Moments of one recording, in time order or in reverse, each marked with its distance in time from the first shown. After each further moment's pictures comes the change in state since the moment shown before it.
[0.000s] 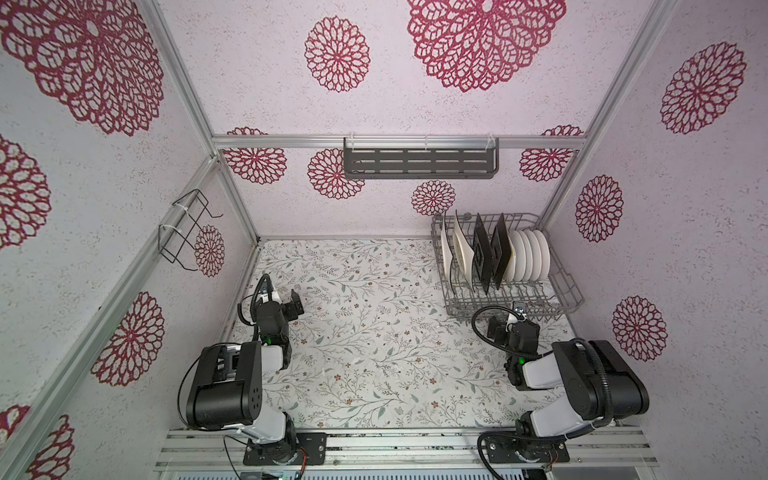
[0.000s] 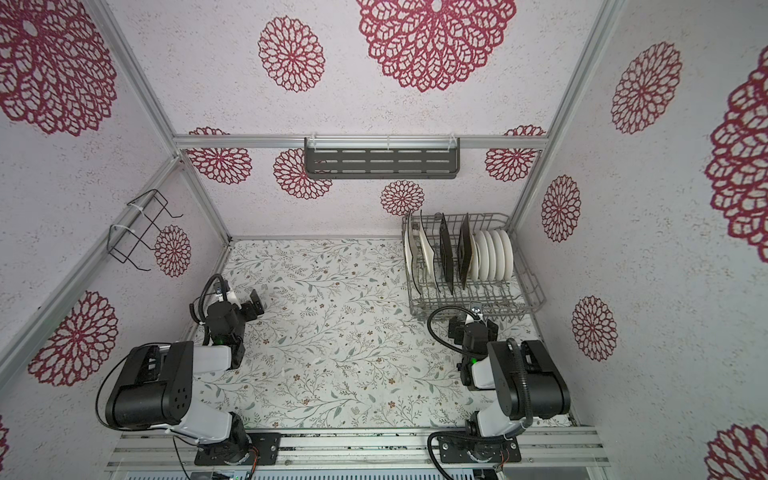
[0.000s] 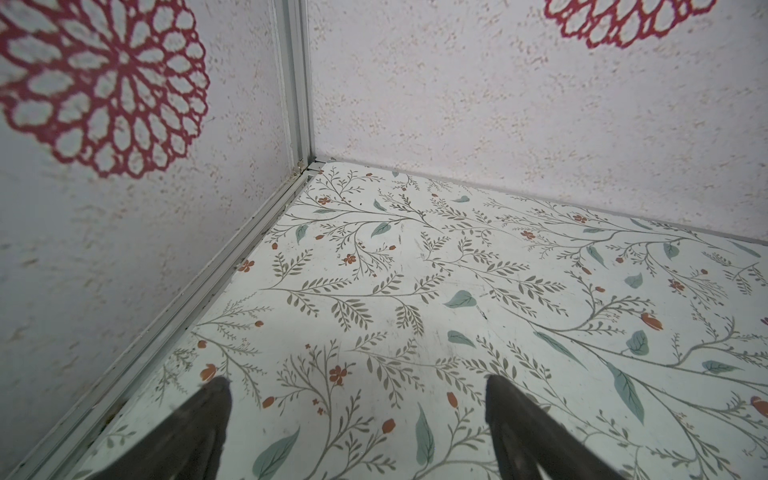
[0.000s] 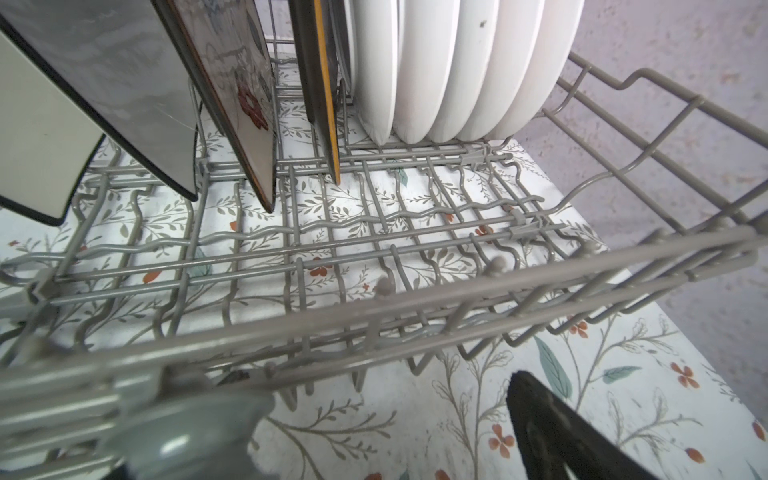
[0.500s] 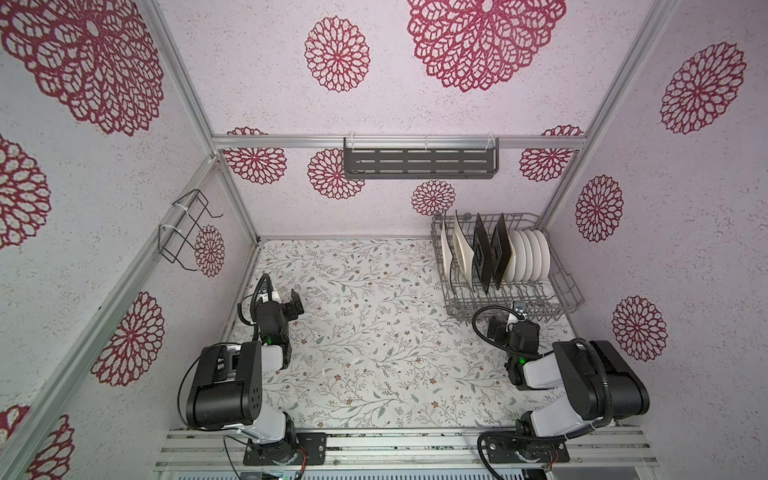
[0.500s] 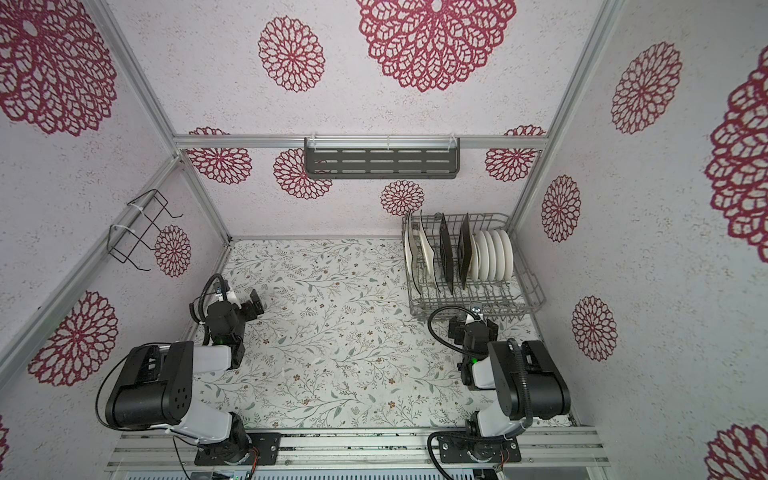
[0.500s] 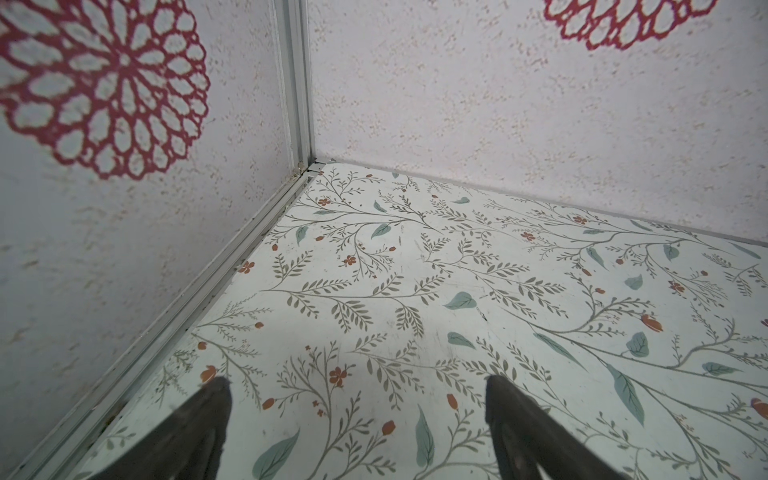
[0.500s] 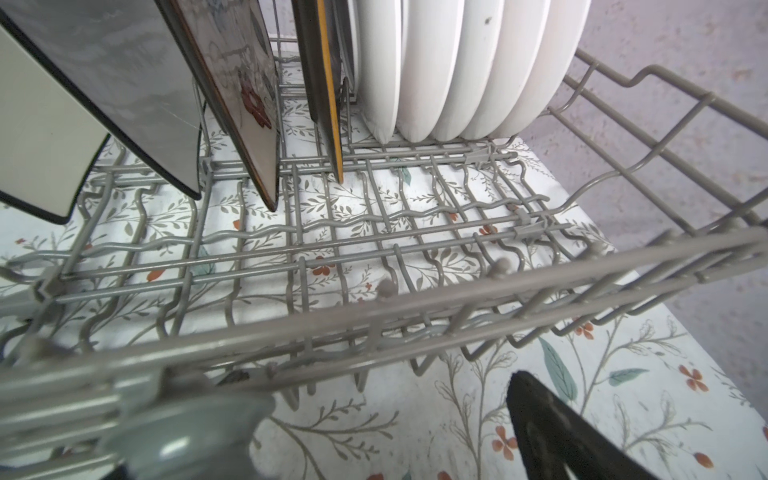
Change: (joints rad) left arm -0.003 0.000 0.003 -0.003 -0.021 -0.002; right arm -0.013 -0.012 0.008 -0.030 -0.034 -0.004
